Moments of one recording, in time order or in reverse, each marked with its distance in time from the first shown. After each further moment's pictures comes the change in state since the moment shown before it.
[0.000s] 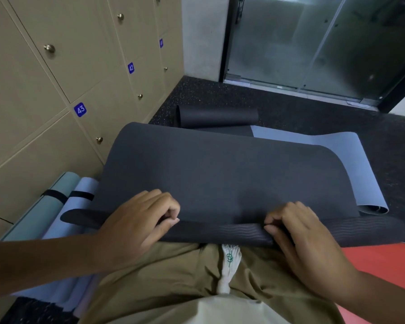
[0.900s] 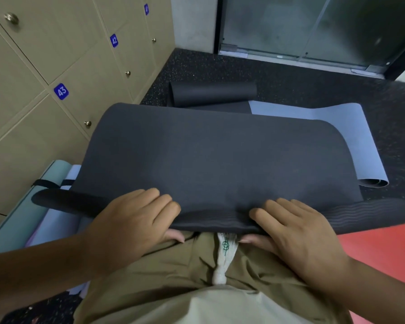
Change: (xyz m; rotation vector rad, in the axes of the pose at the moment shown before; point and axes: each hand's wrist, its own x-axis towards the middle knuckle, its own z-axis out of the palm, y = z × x) left_hand 0.008 0.004 0.010 0.575 0.022 0.403; right_hand 0.000 0.002 0.019 -0.341 0.024 -0.244
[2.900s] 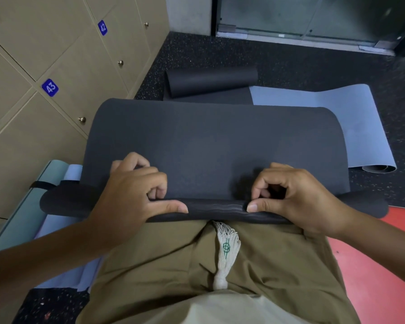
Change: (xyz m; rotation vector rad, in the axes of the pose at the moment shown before) left_hand 0.025 -0.029 0.027 -0.519 -0.007 -0.562; right_hand 0.048 0.055 0.012 0.894 -0.308 0.359
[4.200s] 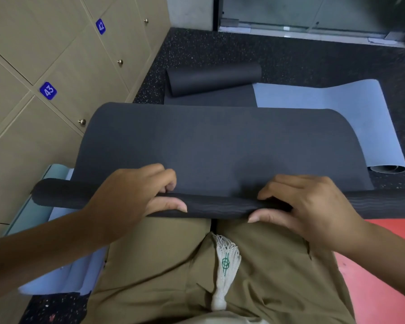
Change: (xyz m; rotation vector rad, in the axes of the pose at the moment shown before) left_hand 0.033 -0.012 -0.004 0.092 -0.133 0.196; right_hand -0.001 0.009 -0.010 -0.454 0.174 -0.259
